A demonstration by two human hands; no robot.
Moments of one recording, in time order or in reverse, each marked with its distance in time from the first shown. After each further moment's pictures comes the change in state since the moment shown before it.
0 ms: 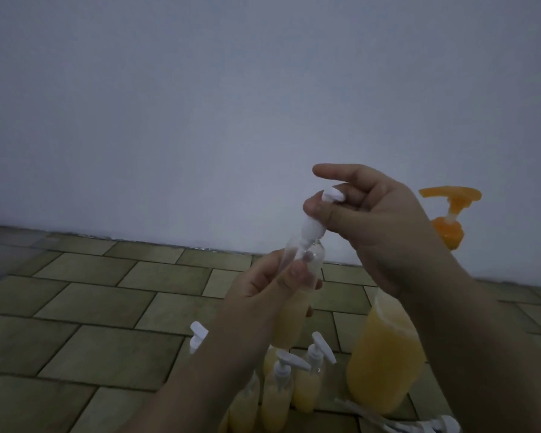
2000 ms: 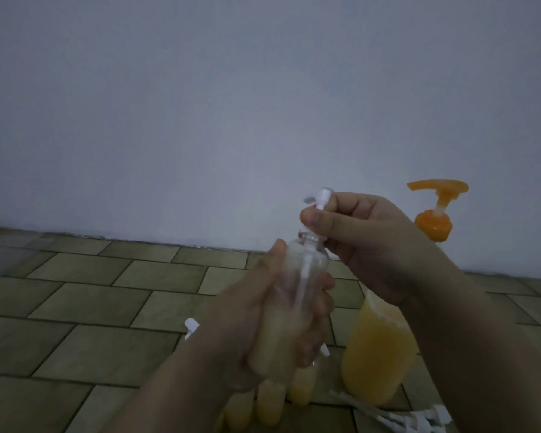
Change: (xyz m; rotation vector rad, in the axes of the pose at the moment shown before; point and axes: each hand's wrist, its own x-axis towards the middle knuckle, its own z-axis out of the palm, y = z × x) left_hand 0.002 0.013 0.006 -0.225 -0.142 -0.217; right_hand -0.010 0.004 -0.007 0.183 -0.183 0.162
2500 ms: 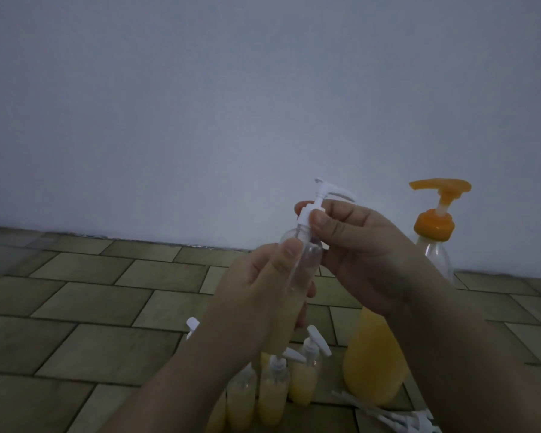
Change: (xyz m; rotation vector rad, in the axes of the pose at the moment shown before) left_hand 0.001 -0.004 -0.006 0.342 0.066 0.268; right_hand -0.002 0.011 0.008 0.242 -0.008 0.051
